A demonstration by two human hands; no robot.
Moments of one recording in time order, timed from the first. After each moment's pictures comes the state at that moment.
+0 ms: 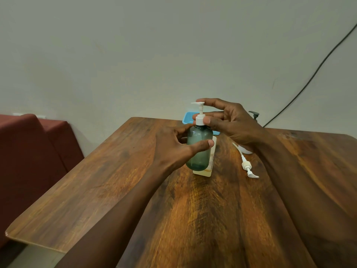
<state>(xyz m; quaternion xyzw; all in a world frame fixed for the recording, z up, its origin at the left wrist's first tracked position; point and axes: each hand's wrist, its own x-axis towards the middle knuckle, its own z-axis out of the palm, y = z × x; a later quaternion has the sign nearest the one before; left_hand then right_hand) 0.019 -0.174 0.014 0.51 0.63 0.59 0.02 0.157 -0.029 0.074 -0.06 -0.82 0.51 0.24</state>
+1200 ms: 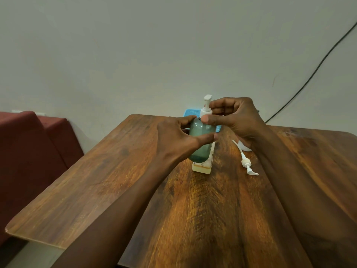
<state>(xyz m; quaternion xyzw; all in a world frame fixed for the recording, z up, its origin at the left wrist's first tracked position) 0.023 -0.160 0.023 0.50 0.65 0.57 -0.05 0.159 -0.036 0.078 -0.14 -0.76 0.52 0.36</state>
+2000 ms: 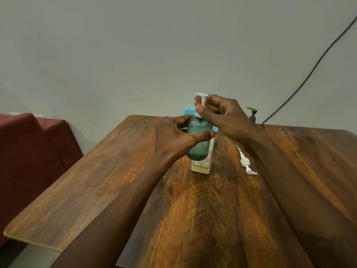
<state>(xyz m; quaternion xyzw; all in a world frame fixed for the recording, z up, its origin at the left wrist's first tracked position) 0.019 -0.157 0.024 0.48 0.64 0.60 -0.03 0.145 -0.037 0.072 -0.11 -0.79 0.51 0.32</state>
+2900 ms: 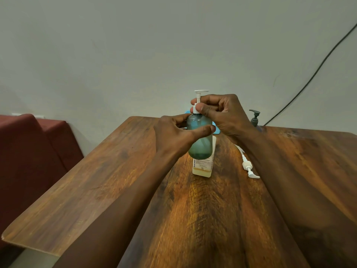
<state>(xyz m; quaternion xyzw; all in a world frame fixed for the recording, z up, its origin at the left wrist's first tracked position) 0.020 -0.153 0.033 0.43 0.65 0.63 -0.02 0.125 -0.030 0.079 -0.10 -0.79 0.47 0.38</state>
